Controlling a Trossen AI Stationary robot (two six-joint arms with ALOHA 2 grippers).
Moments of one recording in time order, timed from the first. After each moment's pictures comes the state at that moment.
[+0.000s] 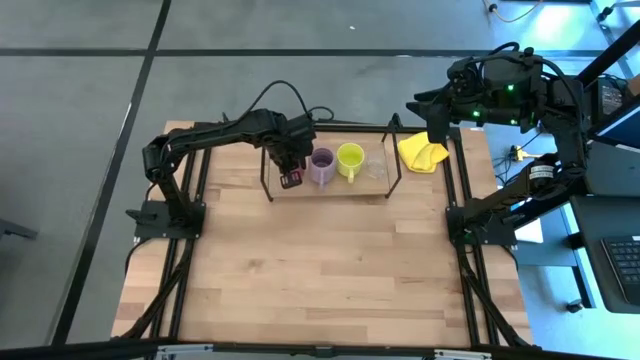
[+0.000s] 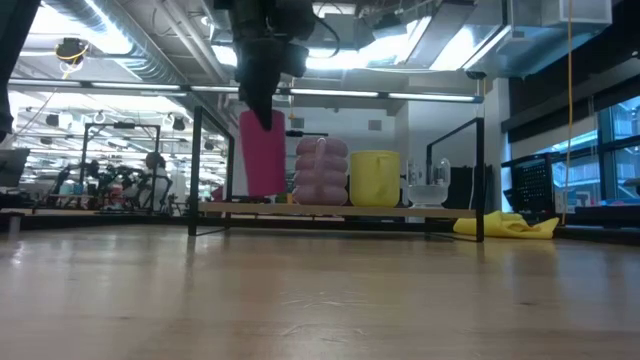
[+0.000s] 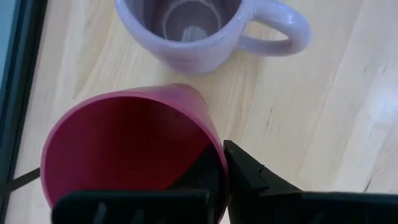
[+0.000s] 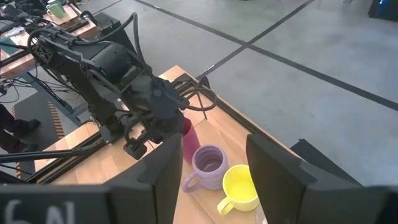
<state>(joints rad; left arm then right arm) 0.37 1.74 1.62 -1.18 0.02 0.06 -0.23 1.44 2.33 -1.36 0.24 0.41</state>
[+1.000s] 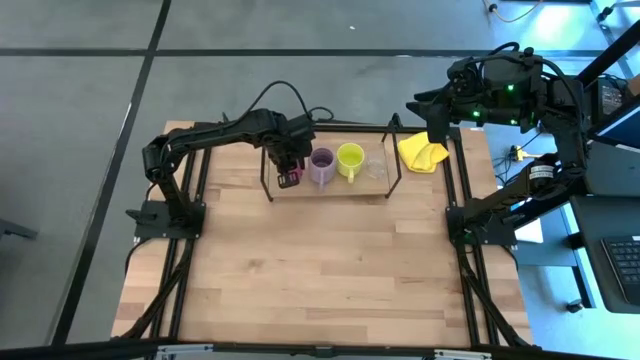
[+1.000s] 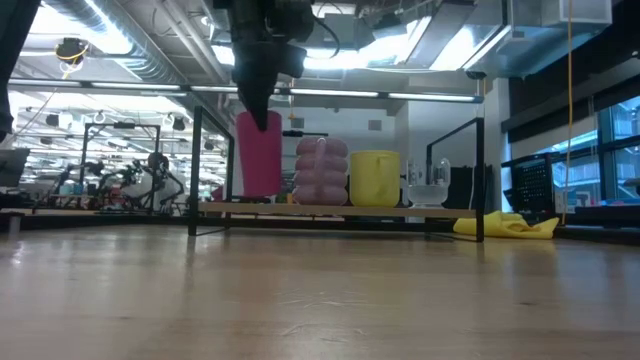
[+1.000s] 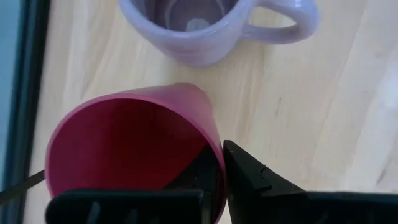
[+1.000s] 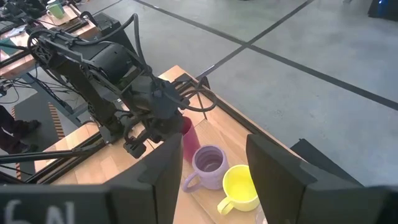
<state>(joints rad) 0.37 1.74 1.62 -1.20 -0.01 0.12 -0.23 1.44 2.33 -1.36 0.24 0.41</state>
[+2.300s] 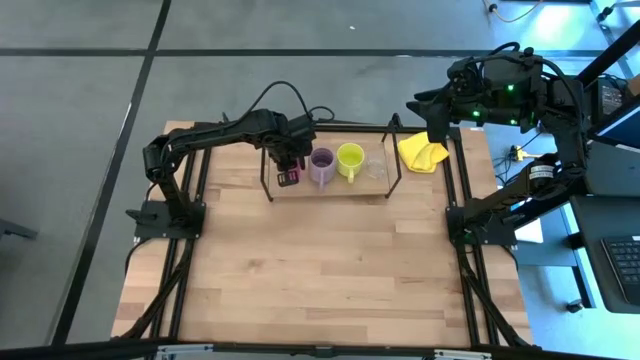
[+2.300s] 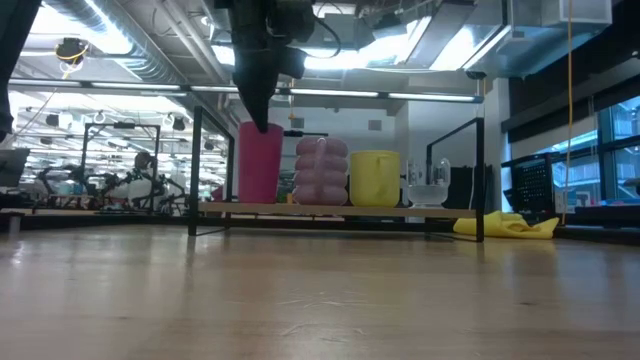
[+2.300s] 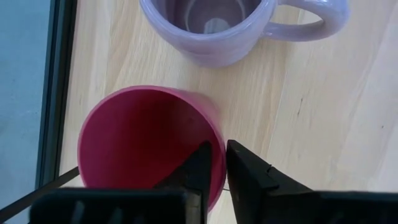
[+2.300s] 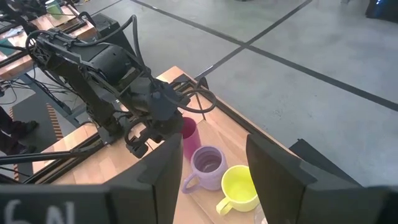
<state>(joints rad) 0.37 1.74 1.62 -1.19 -0.08 0.15 -0.23 1.44 2.33 -1.36 0.24 0.41</state>
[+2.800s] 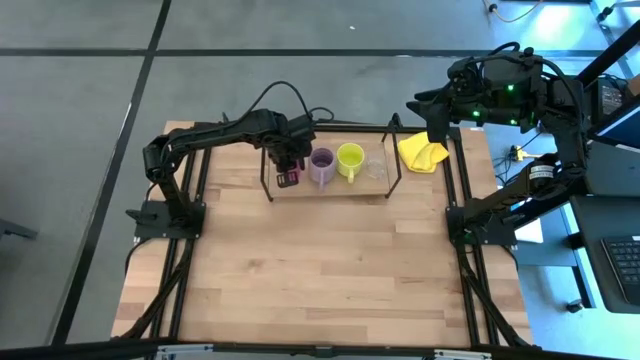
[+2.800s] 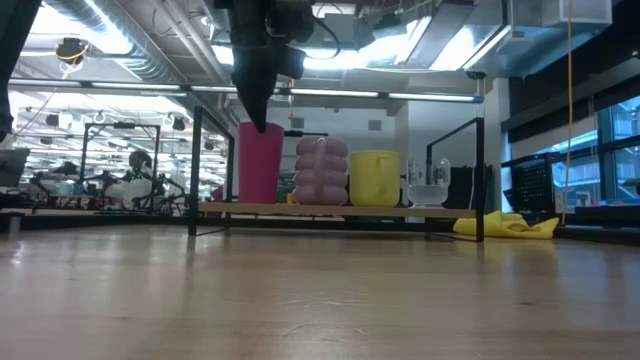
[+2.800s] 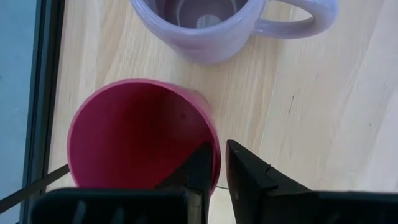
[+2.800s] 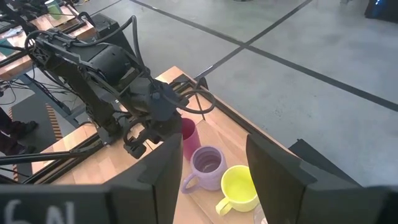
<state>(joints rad) 0.37 1.74 1.62 -1.20 -0.05 0.14 -0.23 1.44 2.33 -1.36 0.25 0.41</state>
